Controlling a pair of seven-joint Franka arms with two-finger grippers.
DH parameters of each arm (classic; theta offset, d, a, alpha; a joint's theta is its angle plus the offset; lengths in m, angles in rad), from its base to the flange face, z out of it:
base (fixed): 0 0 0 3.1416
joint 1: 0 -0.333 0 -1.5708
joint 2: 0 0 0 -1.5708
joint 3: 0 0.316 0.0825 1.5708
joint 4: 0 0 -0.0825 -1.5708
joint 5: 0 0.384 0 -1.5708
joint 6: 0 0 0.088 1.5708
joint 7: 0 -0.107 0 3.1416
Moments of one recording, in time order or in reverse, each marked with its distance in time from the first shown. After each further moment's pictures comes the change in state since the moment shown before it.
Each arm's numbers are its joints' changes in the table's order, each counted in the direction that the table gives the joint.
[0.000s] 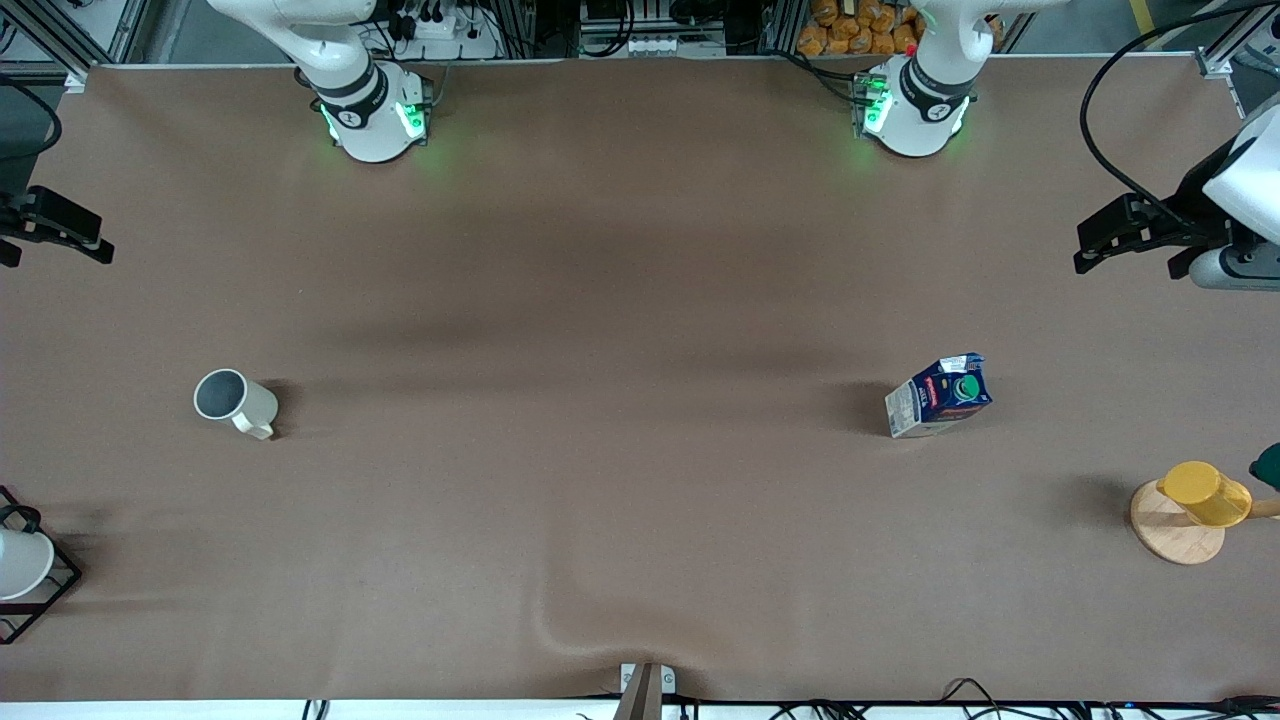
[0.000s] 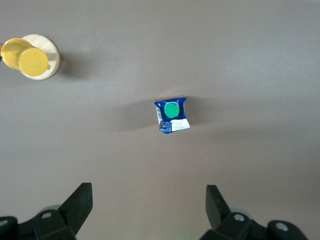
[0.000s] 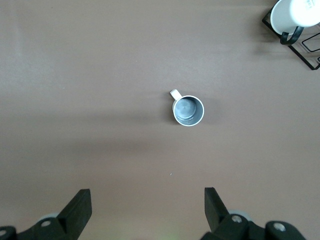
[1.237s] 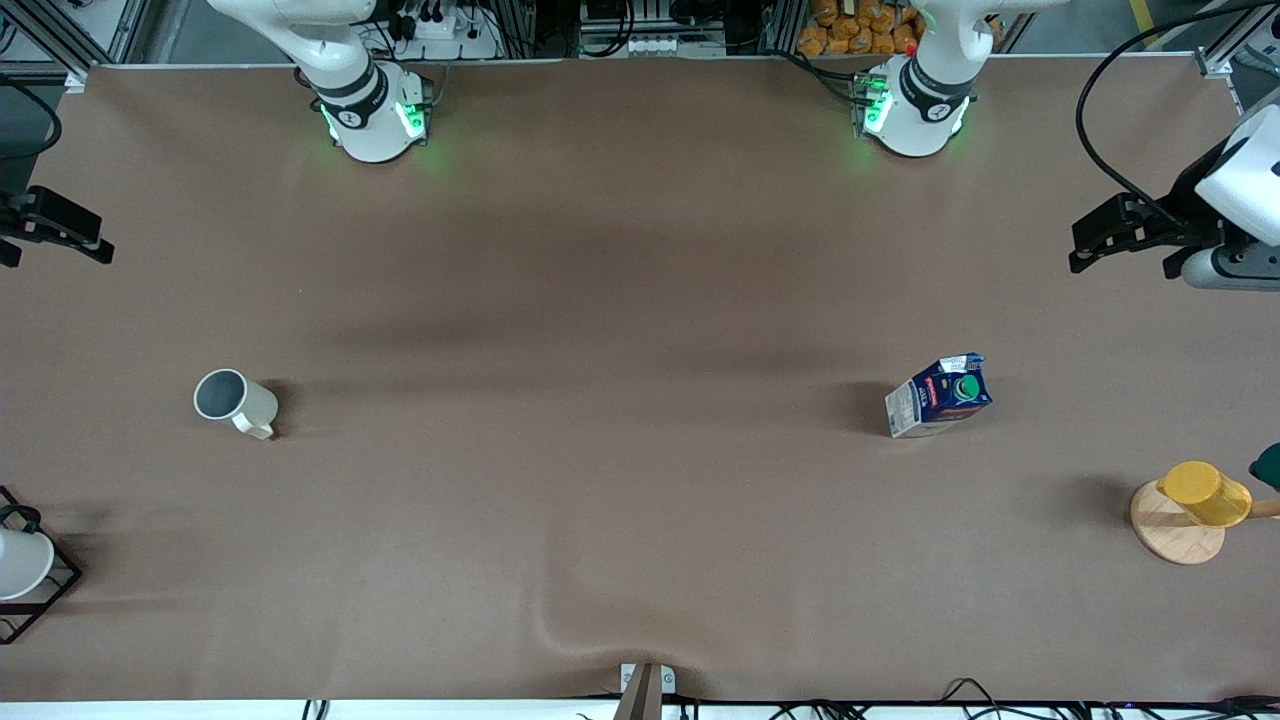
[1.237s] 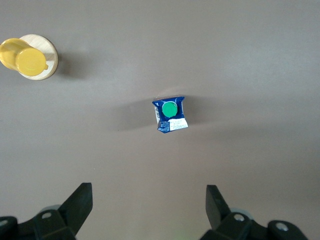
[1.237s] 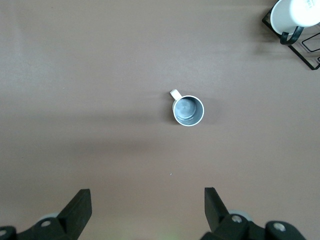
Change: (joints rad) left arm 0.005 0.000 -0.002 -0.001 0.000 0.001 0.001; right arm 0.000 0.000 0.000 0.000 0.000 0.000 0.000
